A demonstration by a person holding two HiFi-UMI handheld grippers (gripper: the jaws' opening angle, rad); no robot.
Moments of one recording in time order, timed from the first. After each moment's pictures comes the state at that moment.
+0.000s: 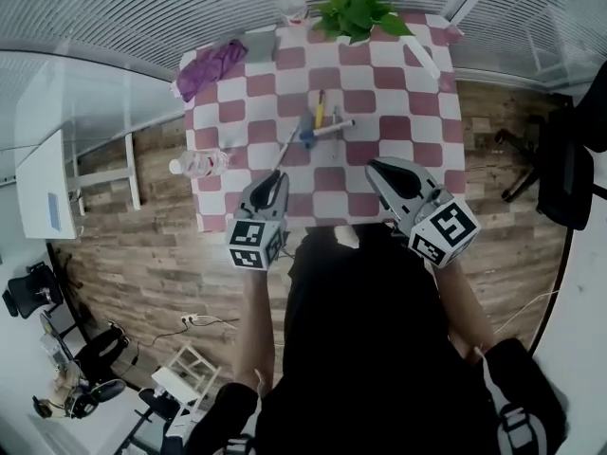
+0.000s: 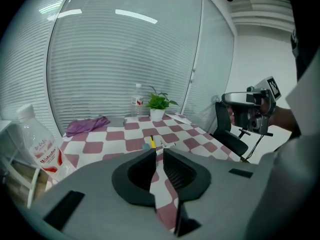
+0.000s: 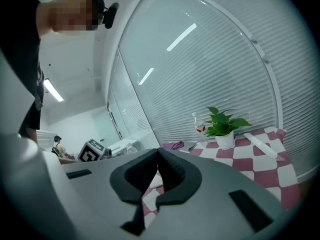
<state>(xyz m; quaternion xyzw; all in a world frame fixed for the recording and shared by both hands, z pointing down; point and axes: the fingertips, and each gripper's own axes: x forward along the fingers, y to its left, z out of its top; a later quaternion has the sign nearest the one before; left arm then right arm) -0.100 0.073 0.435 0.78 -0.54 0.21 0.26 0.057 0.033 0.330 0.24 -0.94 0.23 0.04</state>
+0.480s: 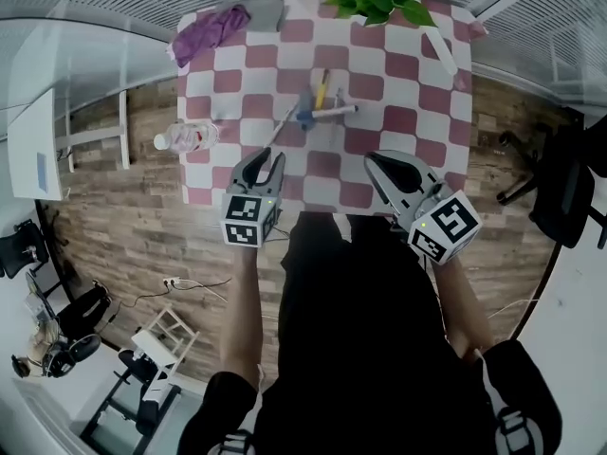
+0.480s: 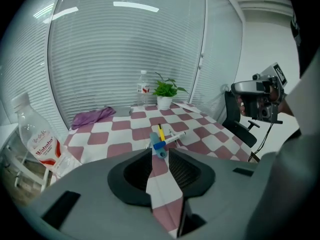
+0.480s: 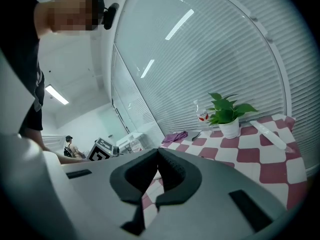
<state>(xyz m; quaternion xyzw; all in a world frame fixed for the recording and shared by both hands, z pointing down) -0.107 0.064 0.478 0.74 -0.55 0.27 0.28 0.056 0.021 0.363 0.19 -0.94 0.27 0.07</state>
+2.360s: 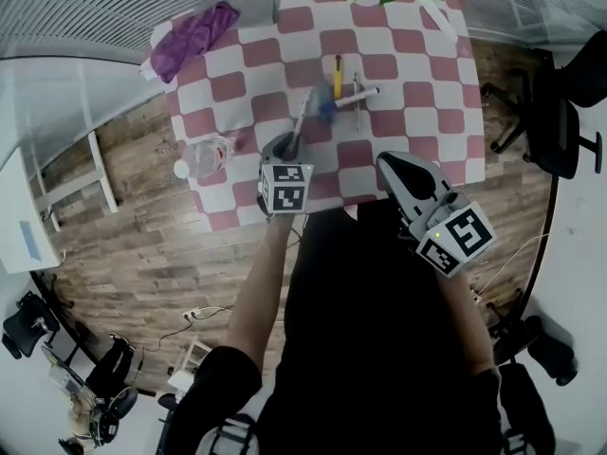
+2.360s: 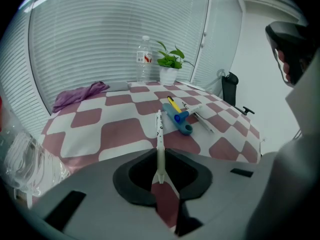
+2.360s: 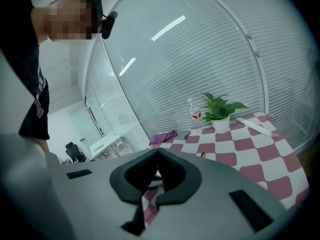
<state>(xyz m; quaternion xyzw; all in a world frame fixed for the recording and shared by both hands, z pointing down) -0.150 0.047 0.595 0.75 -0.48 0.33 0.31 -0.028 0.054 0.358 0.34 -0.89 0.28 0.10</state>
